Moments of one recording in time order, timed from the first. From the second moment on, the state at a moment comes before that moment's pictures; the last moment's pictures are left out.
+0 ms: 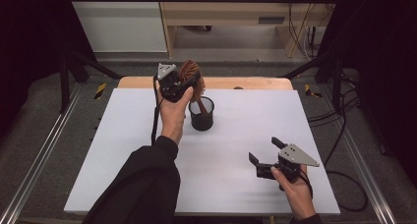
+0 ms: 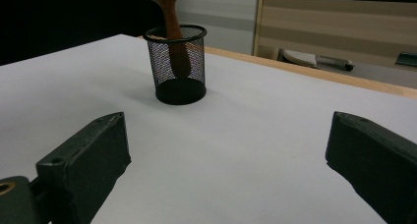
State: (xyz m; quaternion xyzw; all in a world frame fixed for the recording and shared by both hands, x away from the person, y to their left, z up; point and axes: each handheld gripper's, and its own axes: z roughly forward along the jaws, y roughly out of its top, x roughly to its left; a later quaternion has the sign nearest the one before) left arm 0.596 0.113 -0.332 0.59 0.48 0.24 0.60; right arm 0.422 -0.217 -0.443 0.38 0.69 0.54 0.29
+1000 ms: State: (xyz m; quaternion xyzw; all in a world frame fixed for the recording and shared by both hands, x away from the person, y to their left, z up) left arm 0.607 0.109 -0.359 0.58 0.50 0.22 0.60; right arm 0.422 -0.215 -0.444 0.38 0.69 0.54 0.29
